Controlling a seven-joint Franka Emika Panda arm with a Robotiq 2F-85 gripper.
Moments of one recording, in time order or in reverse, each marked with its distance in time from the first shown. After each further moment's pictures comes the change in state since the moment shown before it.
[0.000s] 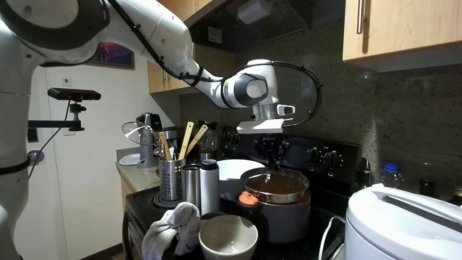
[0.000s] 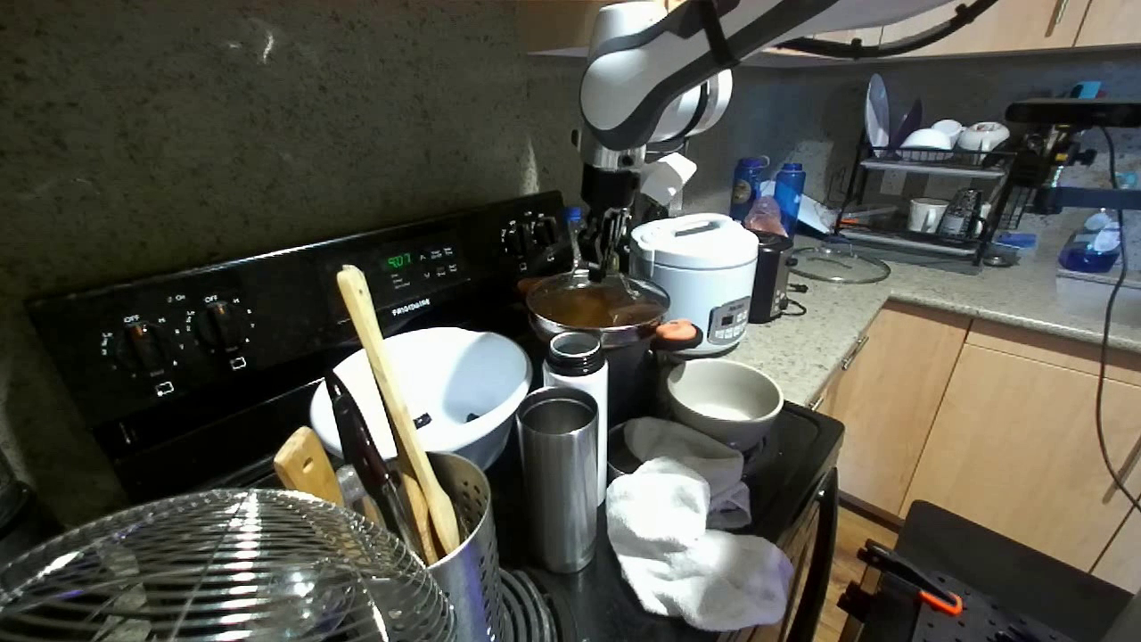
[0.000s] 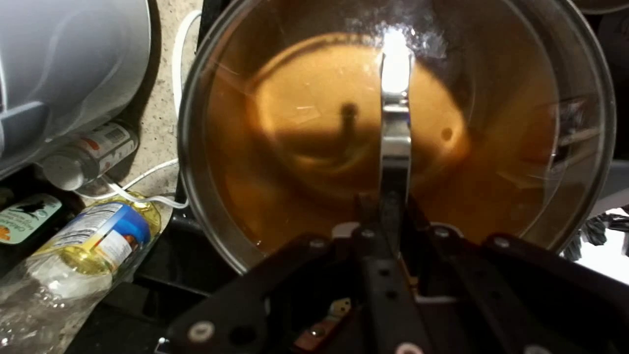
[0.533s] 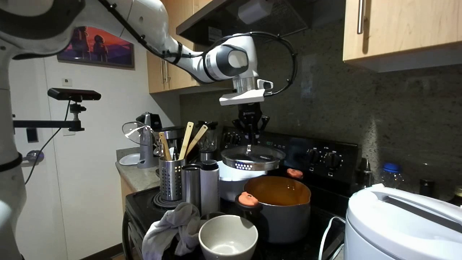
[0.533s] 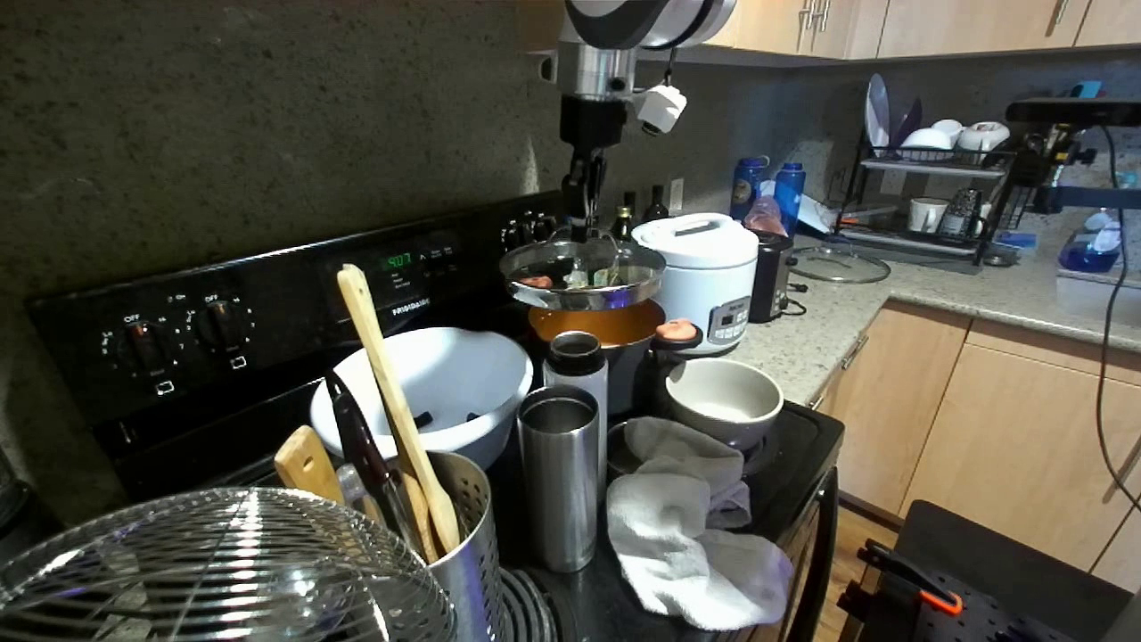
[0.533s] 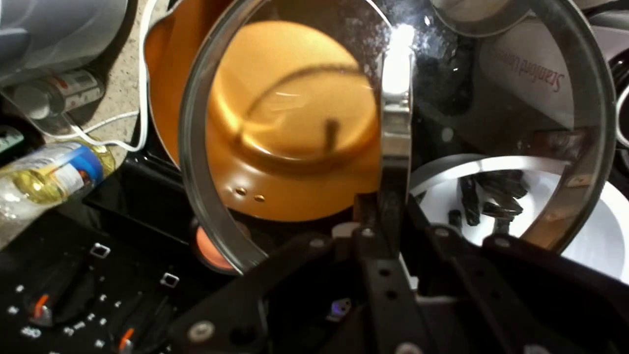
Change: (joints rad) arm 0.042 -0.116 0.073 0.066 -0.001 -0.205 -0.059
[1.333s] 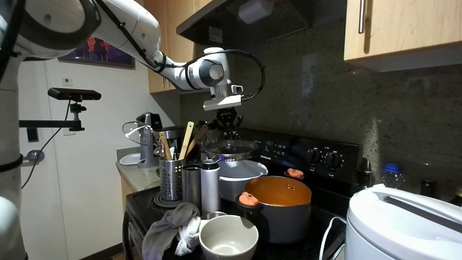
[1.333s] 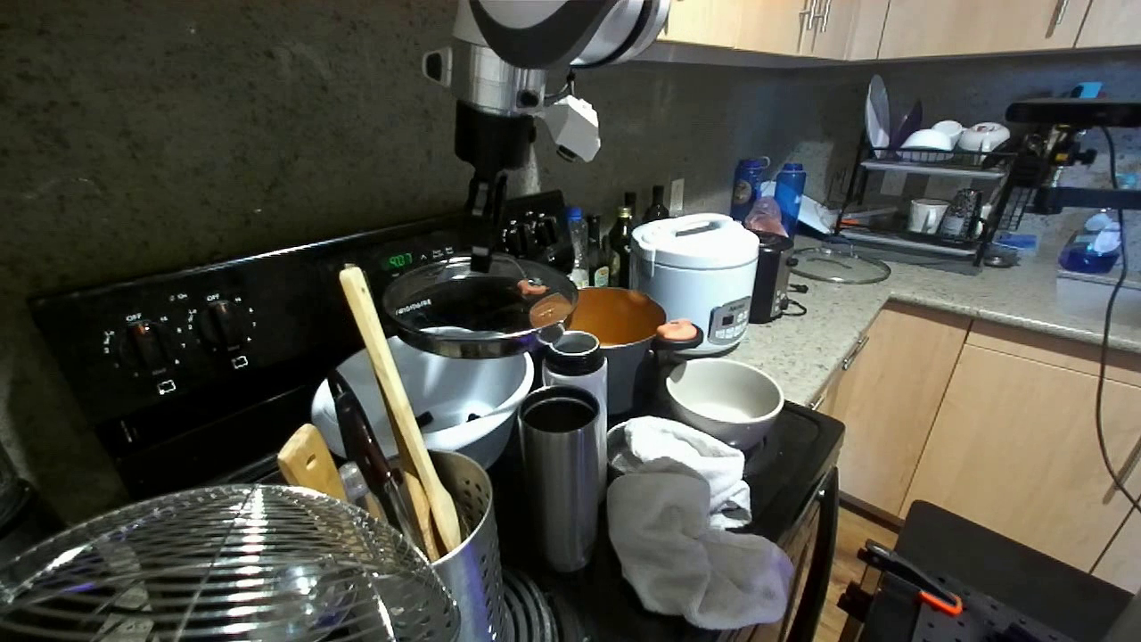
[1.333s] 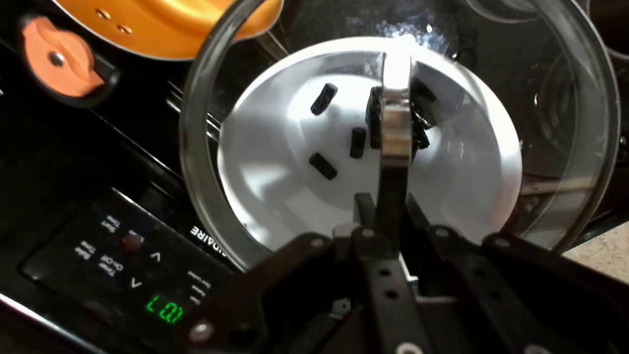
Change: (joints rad) arm 0.121 0.045 0.111 0.001 -0.017 0.145 -0.030
